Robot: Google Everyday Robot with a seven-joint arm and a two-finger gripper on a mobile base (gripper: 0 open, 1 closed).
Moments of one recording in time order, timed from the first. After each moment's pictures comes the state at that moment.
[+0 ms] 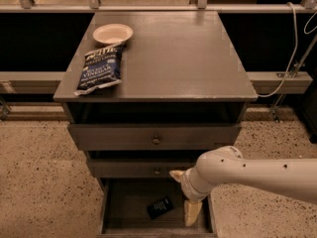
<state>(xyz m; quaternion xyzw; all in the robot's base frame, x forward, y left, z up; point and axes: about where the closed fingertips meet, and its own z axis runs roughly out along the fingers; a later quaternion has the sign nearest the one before) 0.448 -0.077 0.486 -0.79 0.58 0.08 0.16</state>
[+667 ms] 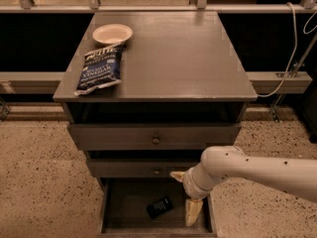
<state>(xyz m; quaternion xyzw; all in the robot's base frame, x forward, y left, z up) 0.452 -0.080 0.472 -0.78 0.59 0.13 0.17</state>
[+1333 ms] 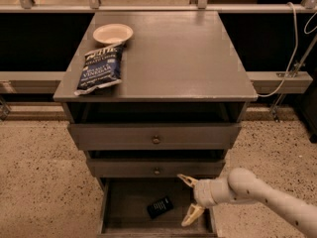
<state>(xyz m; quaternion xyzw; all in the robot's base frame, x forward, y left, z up) 0.474 -0.093 0.405 -0.67 0.61 0.24 0.36</state>
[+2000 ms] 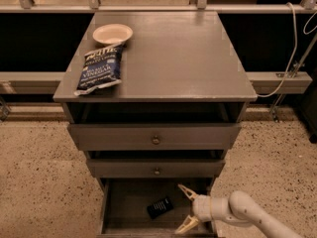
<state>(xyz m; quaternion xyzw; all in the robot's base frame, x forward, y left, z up) 0.468 -0.083 0.325 -0.59 0.60 0.31 0.45</state>
